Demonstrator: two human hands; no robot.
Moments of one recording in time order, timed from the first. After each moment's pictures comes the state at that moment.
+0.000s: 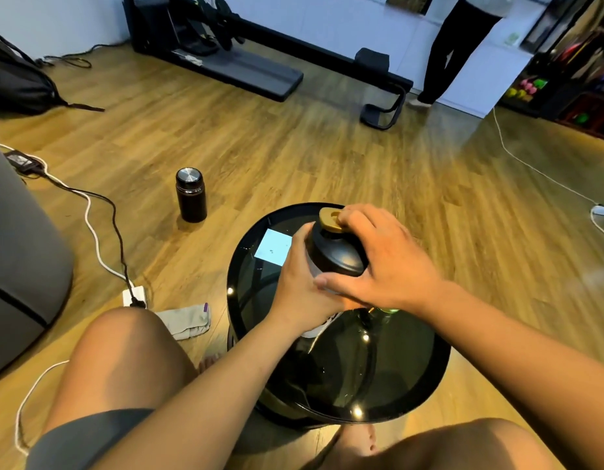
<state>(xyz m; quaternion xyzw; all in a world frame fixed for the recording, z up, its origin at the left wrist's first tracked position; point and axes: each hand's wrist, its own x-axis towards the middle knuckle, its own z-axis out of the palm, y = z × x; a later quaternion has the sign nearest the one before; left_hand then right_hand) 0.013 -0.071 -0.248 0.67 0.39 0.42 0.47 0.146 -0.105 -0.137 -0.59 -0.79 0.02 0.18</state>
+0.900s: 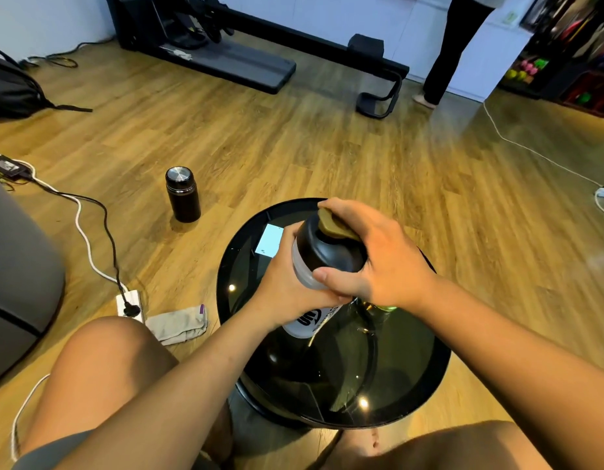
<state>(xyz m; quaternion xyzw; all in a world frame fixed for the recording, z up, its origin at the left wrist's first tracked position) 0.004 -0.053 -0.242 0.64 0.33 0.40 0.57 0.164 -0.094 -0.147 -0.57 -0.77 0.12 0.26</state>
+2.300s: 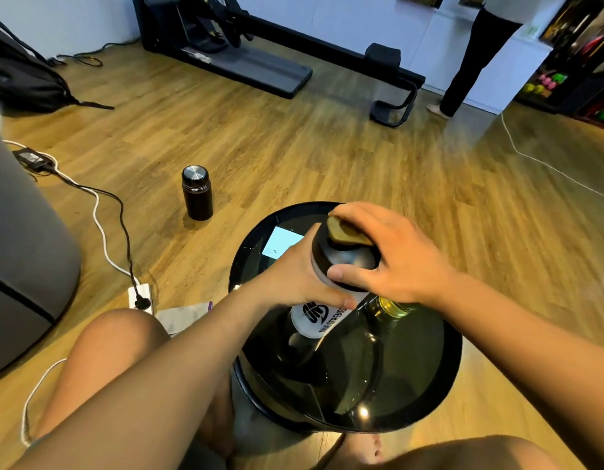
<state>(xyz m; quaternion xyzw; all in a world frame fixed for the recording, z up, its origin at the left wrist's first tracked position) -0.001 -0.022 -0.235 0.72 0.27 0.29 0.57 0.167 -0.084 -0.137 -0.56 -0.81 0.07 0.17</state>
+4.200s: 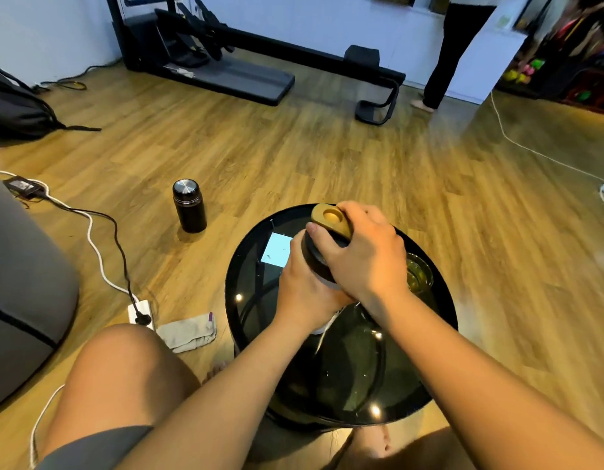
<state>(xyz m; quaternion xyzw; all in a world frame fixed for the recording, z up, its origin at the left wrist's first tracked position) 0.028 -0.072 -0.237 0.64 0.46 0.39 0.48 0.120 -0.093 -0.159 -0.76 -0.57 0.00 0.31</state>
